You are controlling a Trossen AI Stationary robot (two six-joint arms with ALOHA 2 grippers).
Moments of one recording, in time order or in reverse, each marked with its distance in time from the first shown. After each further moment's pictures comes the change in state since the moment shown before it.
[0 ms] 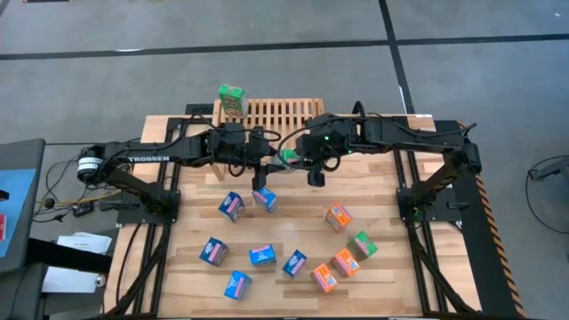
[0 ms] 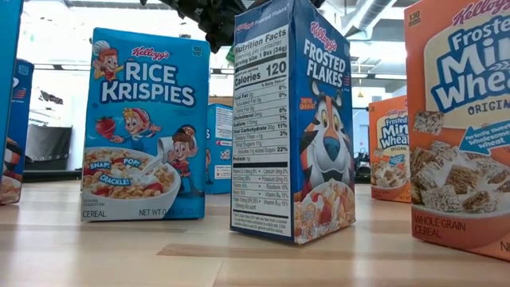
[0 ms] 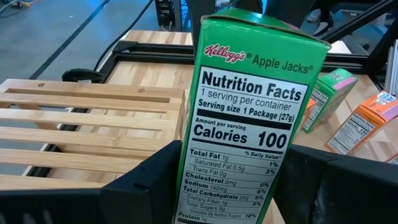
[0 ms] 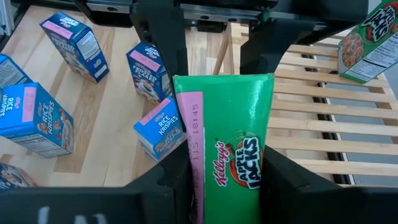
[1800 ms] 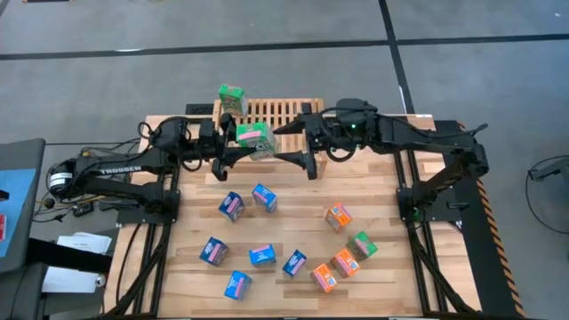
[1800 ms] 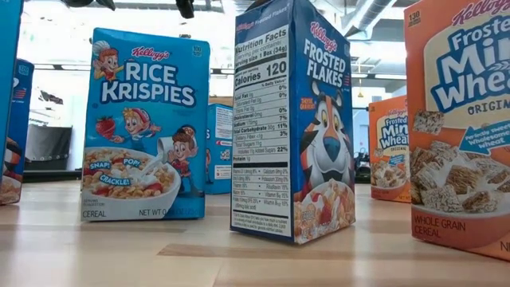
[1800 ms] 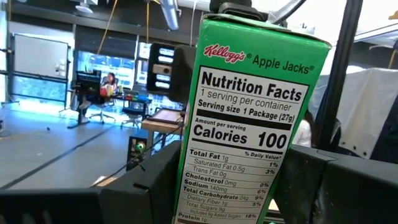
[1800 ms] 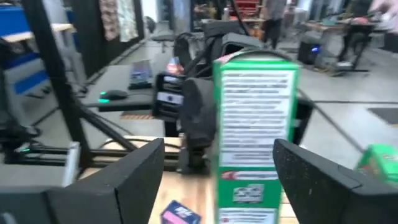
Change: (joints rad) left arm 0.084 -0.353 -0.373 0.749 0.193 -0.285; right arm 0.014 -0.062 -0.010 0.524 -0.104 0.156
